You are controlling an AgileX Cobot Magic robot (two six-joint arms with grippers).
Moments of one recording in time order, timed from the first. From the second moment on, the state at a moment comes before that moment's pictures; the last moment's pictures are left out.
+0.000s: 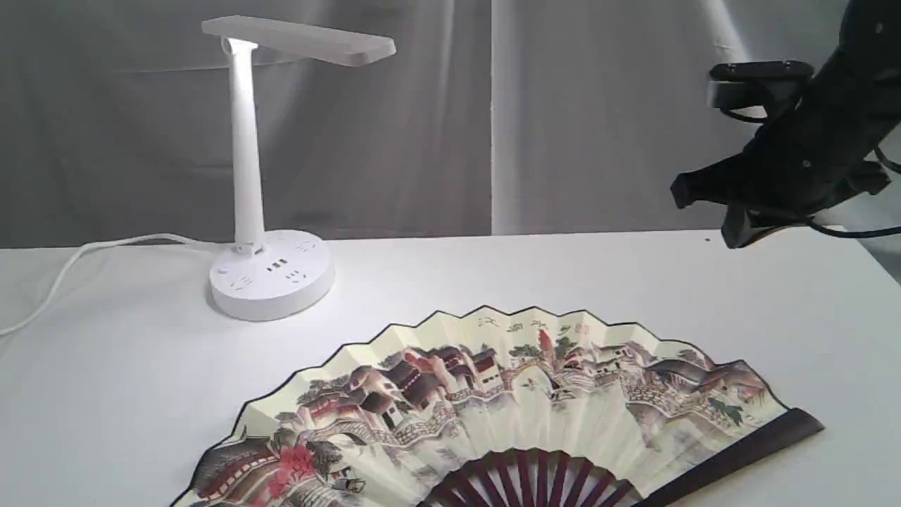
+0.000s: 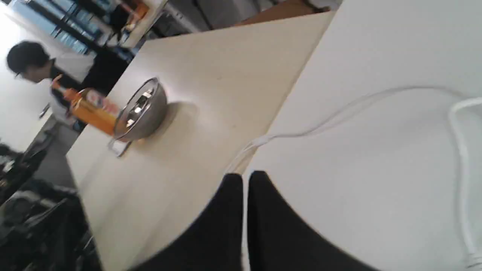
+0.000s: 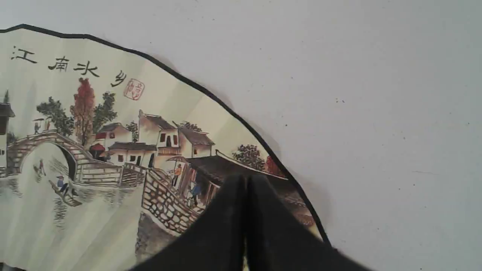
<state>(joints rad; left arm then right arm) -0.12 1.36 -0.87 -1.74 -1.10 2.09 0.05 1.95 -1.69 0.09 0.96 -0.12</state>
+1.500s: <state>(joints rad) -0.04 0.99 -0.96 0.27 0.92 -0.38 0.05 1.63 -1.35 0.08 0.62 -0.15</state>
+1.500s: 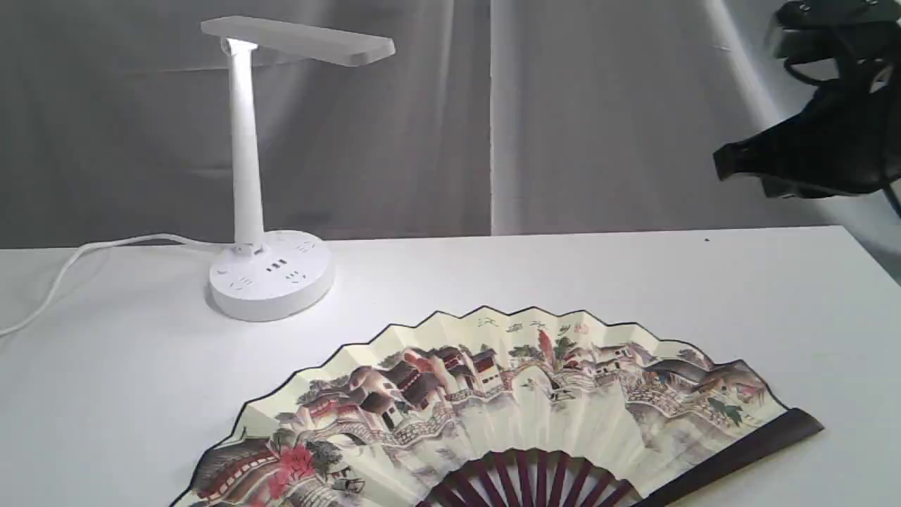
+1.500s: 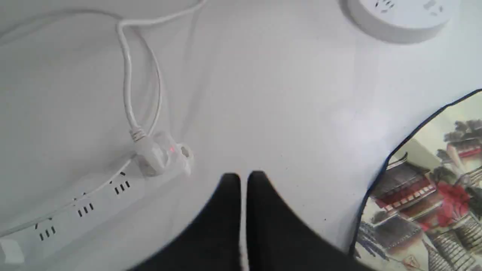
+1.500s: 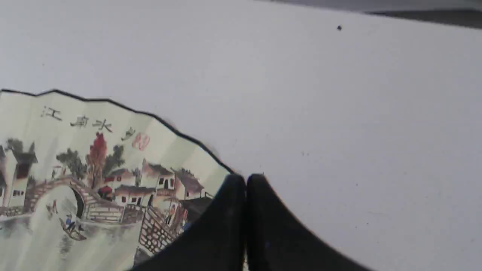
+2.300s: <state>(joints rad) -0.04 0.02 -0.75 0.13 0.85 -0.22 0.05 0.76 -0.86 0.22 0.36 -0.14</state>
